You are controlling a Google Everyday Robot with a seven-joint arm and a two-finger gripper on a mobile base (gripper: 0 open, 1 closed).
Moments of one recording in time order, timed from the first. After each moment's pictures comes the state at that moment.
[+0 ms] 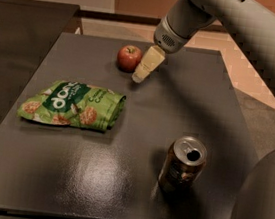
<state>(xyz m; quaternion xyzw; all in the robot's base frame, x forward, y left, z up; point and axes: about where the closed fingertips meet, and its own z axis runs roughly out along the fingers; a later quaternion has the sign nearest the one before) 0.675 -0.025 0.876 -0.56 0.79 0.09 0.24</state>
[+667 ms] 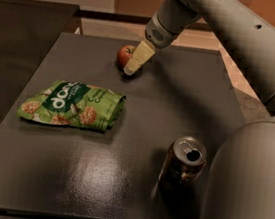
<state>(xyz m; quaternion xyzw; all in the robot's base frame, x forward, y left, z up) 0.708 -0.004 0.868 -0.54 0.80 0.09 0.24</state>
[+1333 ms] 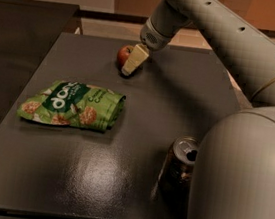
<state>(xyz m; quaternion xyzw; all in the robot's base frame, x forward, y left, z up) 0.723 0.010 0.847 -0.53 0.81 0.09 0.23</state>
